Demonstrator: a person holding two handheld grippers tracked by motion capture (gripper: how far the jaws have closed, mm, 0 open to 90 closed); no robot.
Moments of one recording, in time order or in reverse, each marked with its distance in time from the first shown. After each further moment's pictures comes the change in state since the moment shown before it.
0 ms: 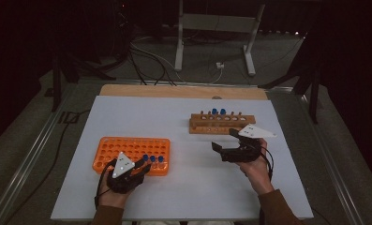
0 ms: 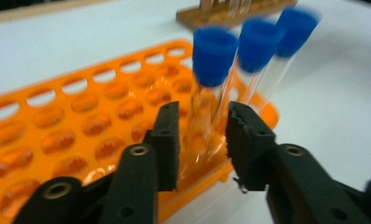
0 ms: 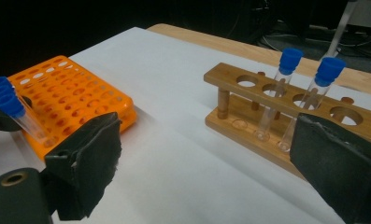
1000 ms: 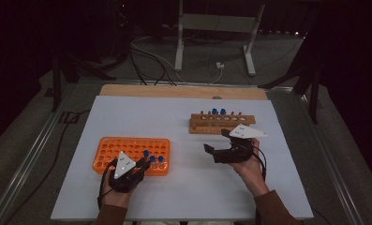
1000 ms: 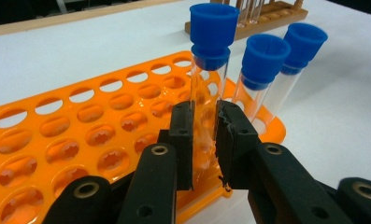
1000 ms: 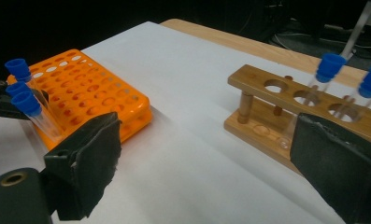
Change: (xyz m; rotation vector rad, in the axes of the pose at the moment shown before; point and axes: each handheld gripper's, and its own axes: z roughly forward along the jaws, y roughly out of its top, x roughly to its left) left arm -0.005 -0.002 0.009 -0.004 0.054 -0.011; right arm 0.016 0.004 0.012 0.022 0.033 -0.032
